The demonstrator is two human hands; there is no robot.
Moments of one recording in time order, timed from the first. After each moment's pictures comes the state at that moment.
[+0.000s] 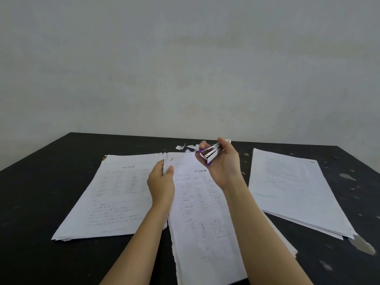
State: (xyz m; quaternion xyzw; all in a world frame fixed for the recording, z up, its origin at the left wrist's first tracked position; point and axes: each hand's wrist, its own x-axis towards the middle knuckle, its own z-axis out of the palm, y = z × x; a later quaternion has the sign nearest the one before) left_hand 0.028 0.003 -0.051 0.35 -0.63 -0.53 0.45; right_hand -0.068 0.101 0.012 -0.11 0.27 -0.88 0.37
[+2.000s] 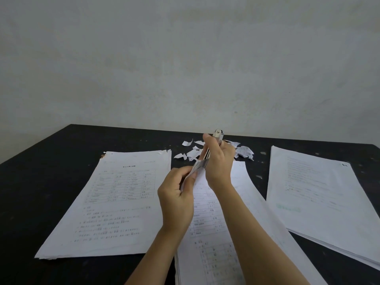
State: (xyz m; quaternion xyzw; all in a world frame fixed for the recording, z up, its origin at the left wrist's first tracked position) left_hand 0.026 0.031 -0.047 0.22 -0.72 -0.35 0.56; right_hand -0.071 0.044 -0.006 -0.26 0.53 -0.80 0.05
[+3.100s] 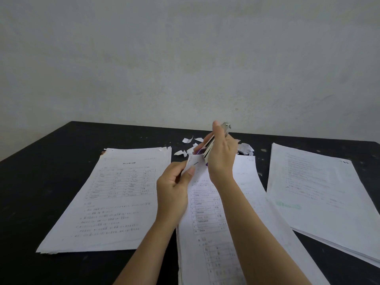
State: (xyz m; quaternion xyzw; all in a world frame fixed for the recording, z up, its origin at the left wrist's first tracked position) left_hand 0.030 0.020 -0.043 0.24 -0.69 -0.52 0.44; right_hand -0.073 0.046 0.004 -0.23 0.52 -0.82 0.10
